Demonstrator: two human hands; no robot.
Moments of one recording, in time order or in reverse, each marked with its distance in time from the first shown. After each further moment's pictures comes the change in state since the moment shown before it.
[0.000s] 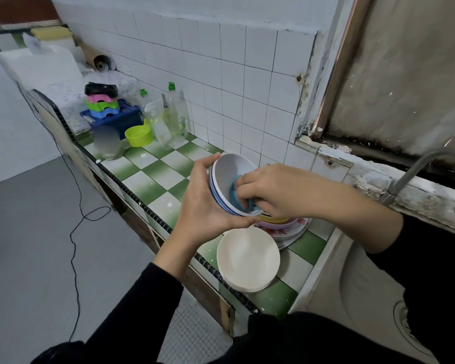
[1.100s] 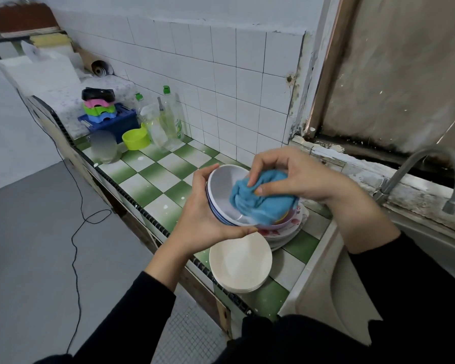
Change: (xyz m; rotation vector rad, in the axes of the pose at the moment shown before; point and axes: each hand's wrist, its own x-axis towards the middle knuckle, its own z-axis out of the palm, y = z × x) left_hand -0.007 0.006 0.018 -0.084 -0.129 -0.001; right_hand -0.037 0.016 -0.020 1.044 0.223 0.262
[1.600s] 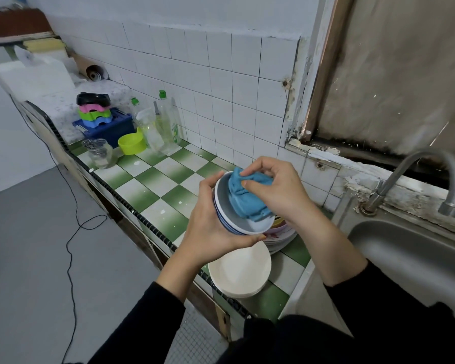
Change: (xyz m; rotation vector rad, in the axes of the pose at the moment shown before) left_hand -0.003 0.000 0.015 -0.006 -0.006 0.028; right_hand 0.010 0.019 0.046 -0.025 0.650 0.187
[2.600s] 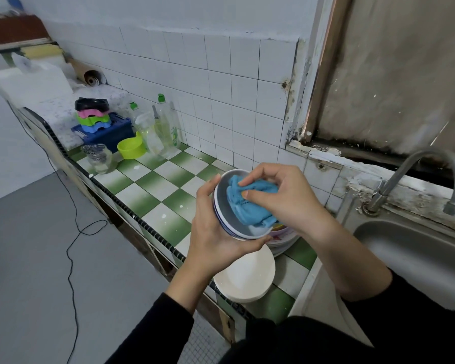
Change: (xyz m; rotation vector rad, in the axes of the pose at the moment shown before) left_hand -0.003 -0.010 0.011 -0.038 0.173 0.084; right_hand -0.016 -0.022 -0.002 0.054 -0.046 0.035
